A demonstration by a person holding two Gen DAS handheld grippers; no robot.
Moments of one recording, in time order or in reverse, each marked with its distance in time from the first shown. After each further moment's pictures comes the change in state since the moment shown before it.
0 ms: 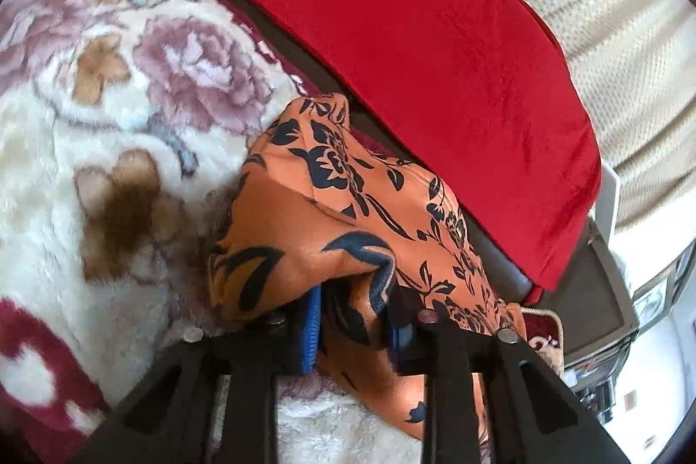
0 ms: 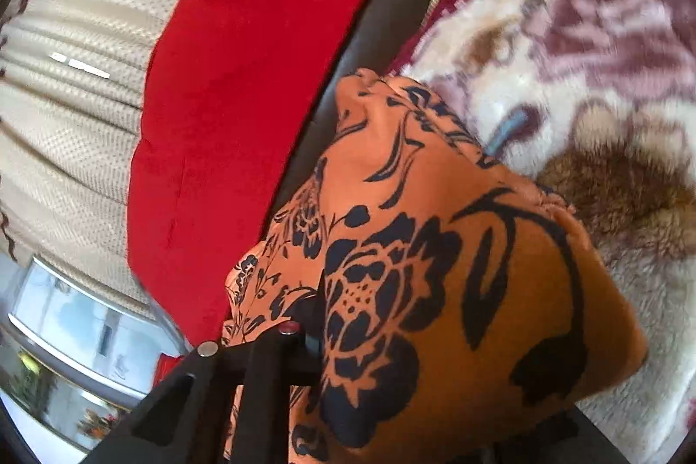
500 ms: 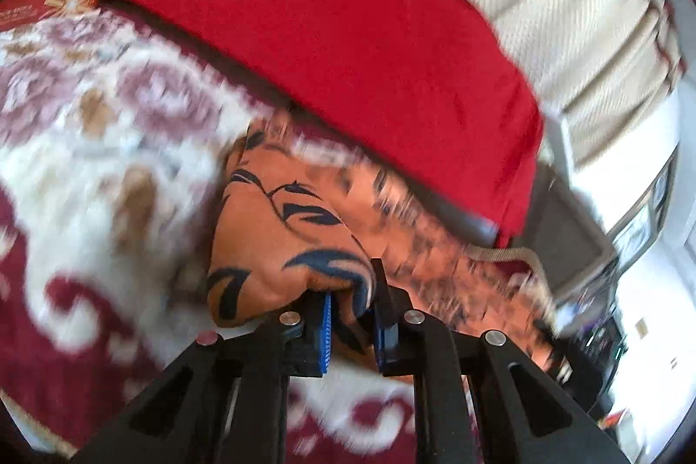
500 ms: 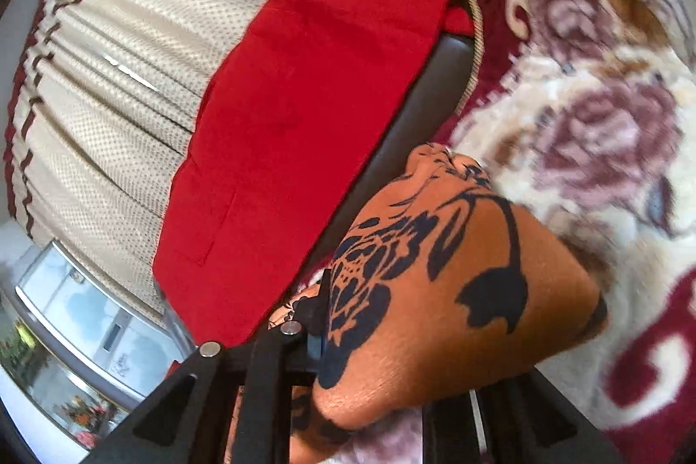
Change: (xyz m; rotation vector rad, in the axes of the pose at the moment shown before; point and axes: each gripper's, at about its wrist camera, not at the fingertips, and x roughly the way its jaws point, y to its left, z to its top) left arm -0.064 -0.016 -0.037 0.215 0.054 -0.071; right arm -0.080 0.020 0.002 -0.068 -0.138 0.071
